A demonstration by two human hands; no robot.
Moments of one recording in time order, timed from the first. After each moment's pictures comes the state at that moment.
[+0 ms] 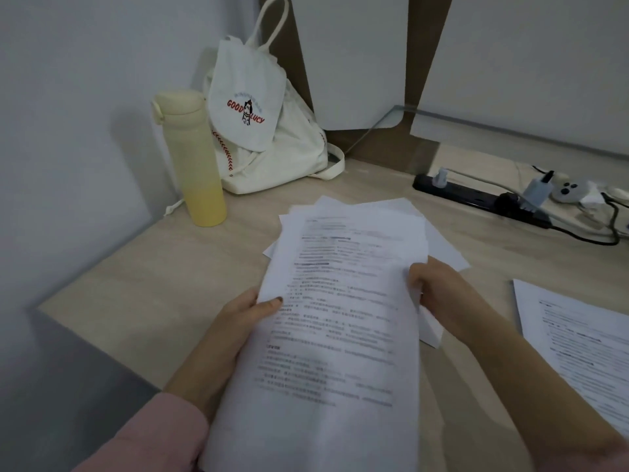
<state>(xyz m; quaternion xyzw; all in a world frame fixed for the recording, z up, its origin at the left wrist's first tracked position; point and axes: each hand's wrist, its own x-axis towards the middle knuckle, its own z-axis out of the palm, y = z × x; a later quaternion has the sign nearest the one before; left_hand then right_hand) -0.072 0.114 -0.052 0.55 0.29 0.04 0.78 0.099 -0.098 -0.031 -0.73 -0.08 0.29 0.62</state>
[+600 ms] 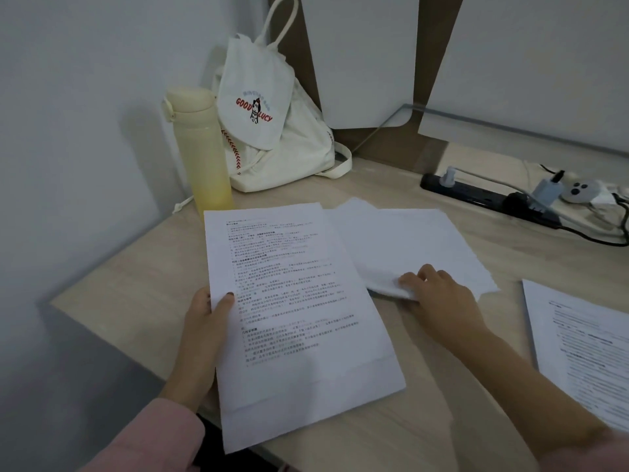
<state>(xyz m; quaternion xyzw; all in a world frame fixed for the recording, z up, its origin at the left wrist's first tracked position) -0.088 0.137 -0.068 0.62 0.39 0.20 0.64 0.090 -0.100 -0.054 -0.95 -0.30 -0.03 -0.05</state>
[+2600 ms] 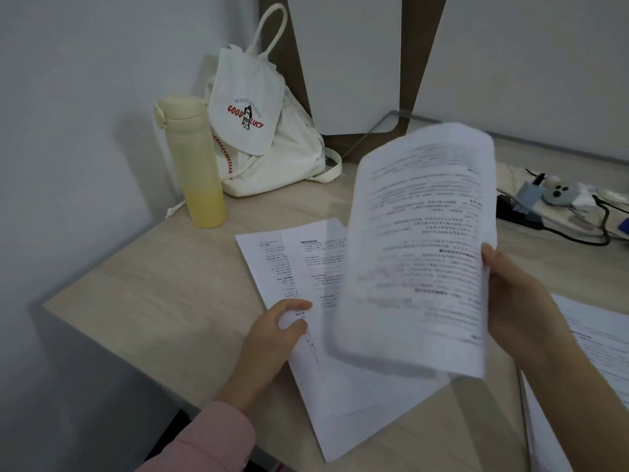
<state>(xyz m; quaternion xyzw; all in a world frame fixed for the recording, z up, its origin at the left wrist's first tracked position) -0.058 0.081 -0.085 0.75 0.22 0.09 0.61 0.069 -0.156 0.014 -0.55 -0.07 0.23 0.80</state>
